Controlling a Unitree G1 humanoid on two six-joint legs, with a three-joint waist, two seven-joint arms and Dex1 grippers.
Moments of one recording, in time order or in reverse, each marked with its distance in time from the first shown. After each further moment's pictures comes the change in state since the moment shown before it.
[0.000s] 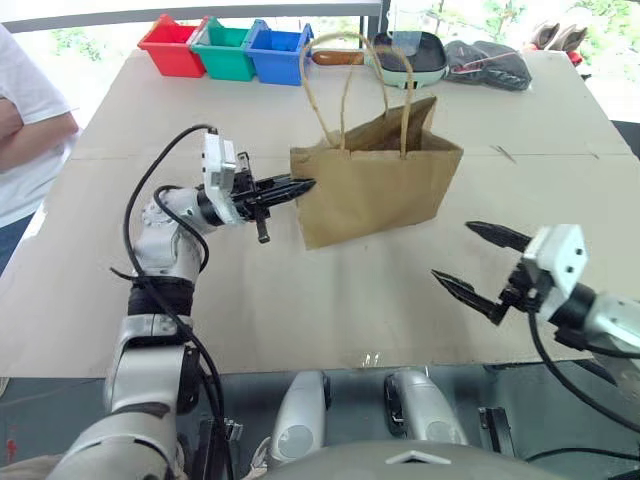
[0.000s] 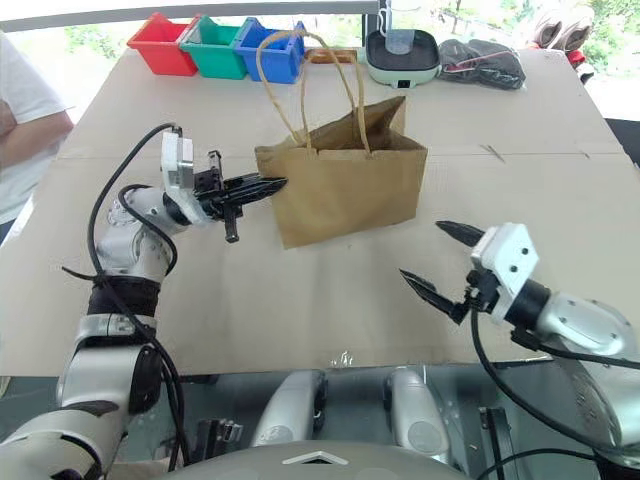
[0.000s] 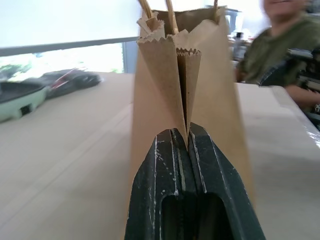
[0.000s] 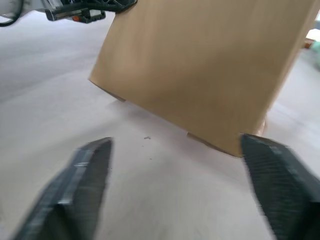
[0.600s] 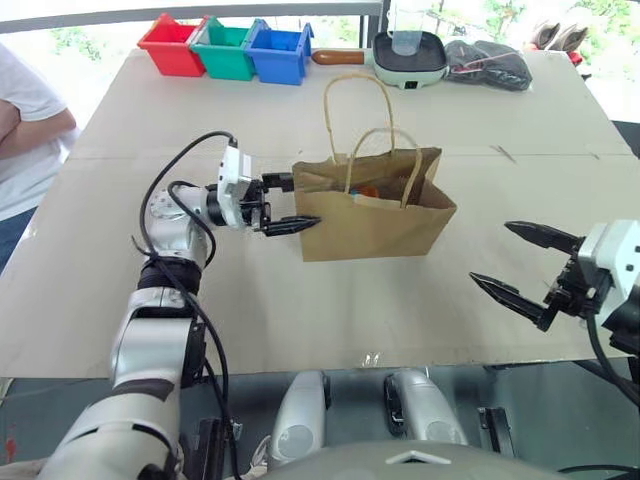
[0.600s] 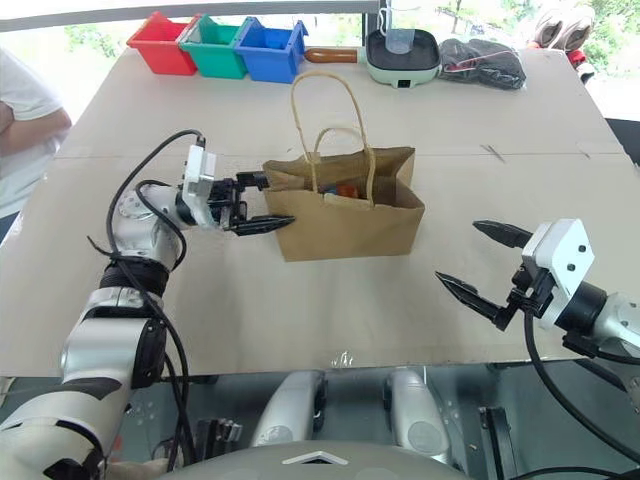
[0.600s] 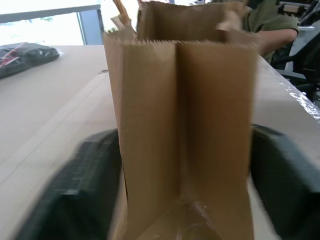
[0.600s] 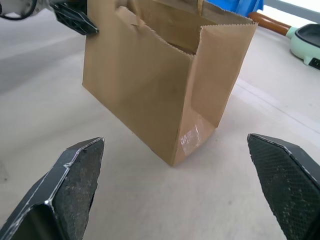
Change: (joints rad) left arm -0.031 0.042 -0.041 0.137 0.068 -0.081 -0.092; right arm 0.059 -0.143 -0.193 0.057 0.141 0.002 0.100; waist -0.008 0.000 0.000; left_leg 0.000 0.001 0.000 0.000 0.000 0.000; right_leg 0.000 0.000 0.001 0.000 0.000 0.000
